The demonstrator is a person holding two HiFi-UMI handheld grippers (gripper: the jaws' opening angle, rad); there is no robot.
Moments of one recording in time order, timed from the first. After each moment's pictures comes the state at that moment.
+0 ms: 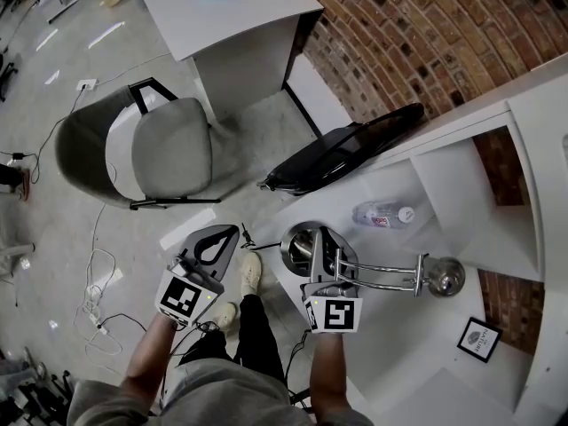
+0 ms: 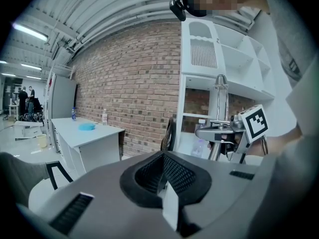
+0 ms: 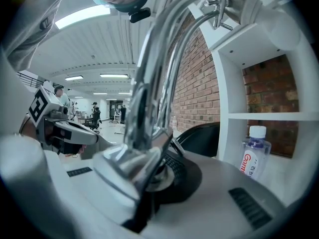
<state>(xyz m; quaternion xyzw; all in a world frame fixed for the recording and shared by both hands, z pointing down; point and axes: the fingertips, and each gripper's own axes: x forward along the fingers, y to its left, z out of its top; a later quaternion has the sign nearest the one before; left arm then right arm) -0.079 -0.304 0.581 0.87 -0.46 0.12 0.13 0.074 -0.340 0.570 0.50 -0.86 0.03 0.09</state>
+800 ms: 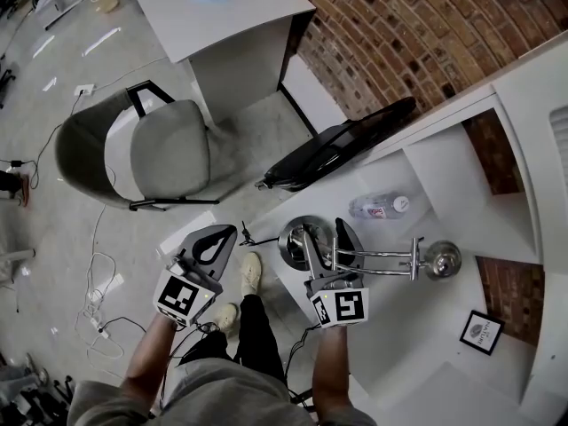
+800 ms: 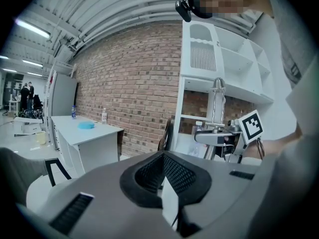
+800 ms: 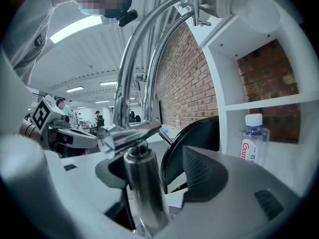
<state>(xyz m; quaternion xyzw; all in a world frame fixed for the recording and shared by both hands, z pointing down) -0.075 -0.291 0.577 0.87 -0.46 0.11 0.14 0.086 -0.332 0.574 0.48 -0.87 0.07 0.05</state>
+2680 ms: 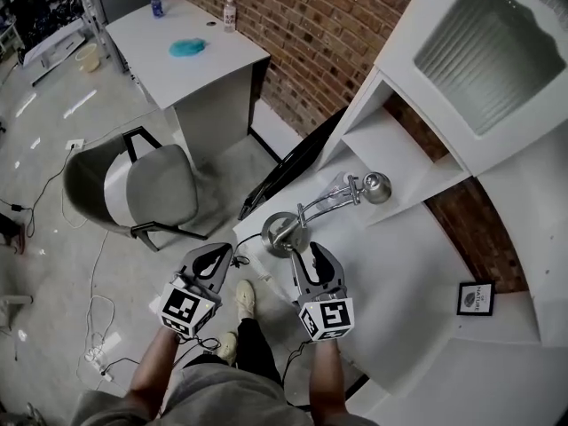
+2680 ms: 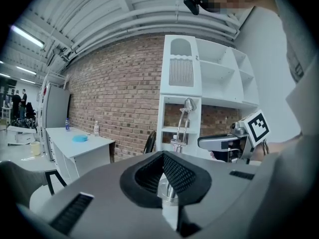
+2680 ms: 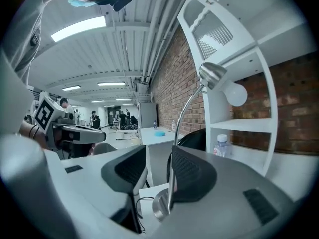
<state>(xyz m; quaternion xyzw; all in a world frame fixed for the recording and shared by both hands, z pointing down) -0.045 -0.198 0.500 0.89 -0.43 0.08 0.09 0.111 -0.209 0.510 0.51 -0.85 0.07 0.06</state>
